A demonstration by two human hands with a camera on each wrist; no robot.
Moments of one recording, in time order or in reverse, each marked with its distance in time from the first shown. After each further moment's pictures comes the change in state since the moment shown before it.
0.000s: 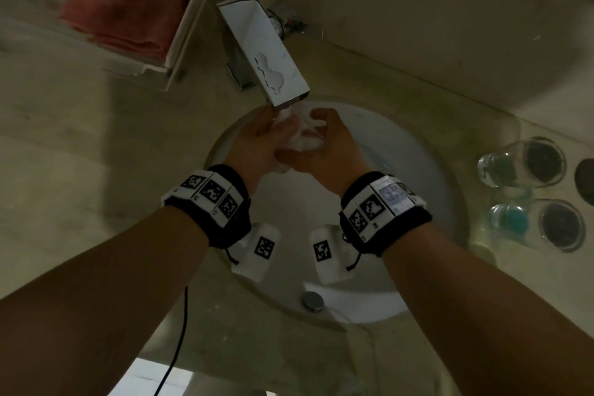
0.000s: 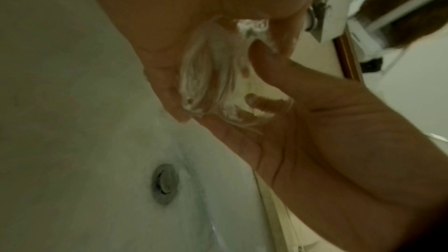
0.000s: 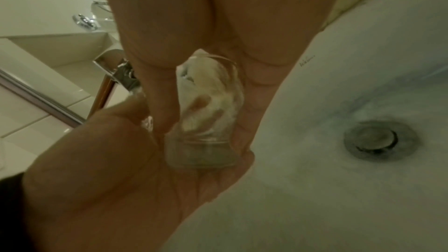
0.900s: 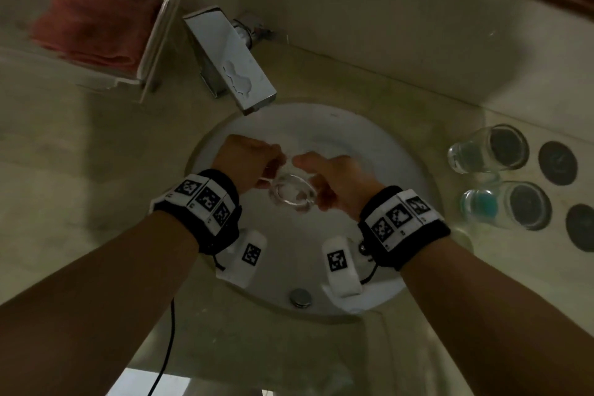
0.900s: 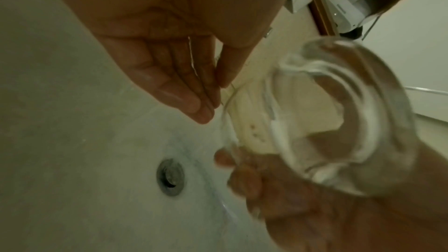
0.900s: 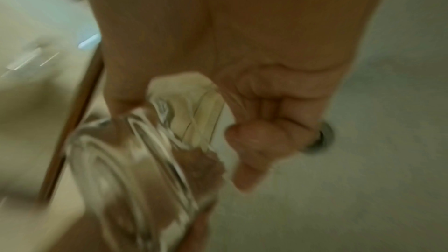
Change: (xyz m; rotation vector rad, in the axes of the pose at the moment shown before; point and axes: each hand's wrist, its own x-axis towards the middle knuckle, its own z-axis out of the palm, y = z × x) left_hand -0.003 -0.005 0.011 0.398 0.017 -0.147; right_hand -0.037 0.018 -0.039 0.202 -0.087 0.377
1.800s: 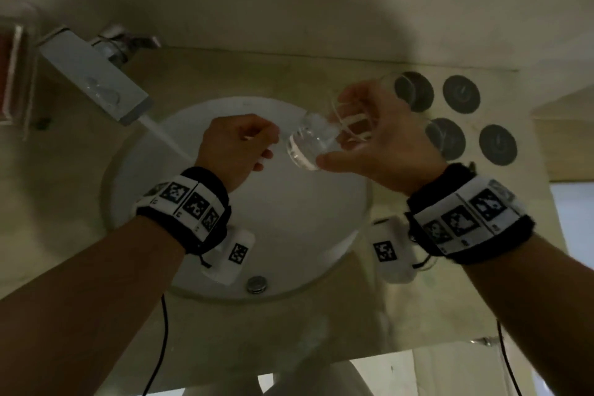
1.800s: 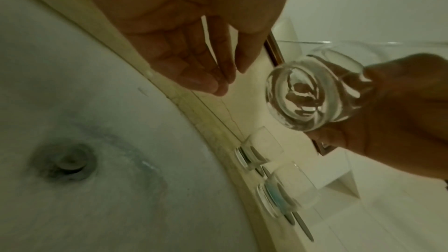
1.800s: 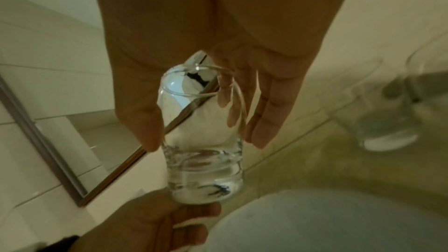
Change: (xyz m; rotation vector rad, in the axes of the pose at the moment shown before) left_hand -0.032 0.031 0.096 0.169 -0.139 0.396; right_hand -0.120 0.026 -0.127 -0.246 0.425 -0.510
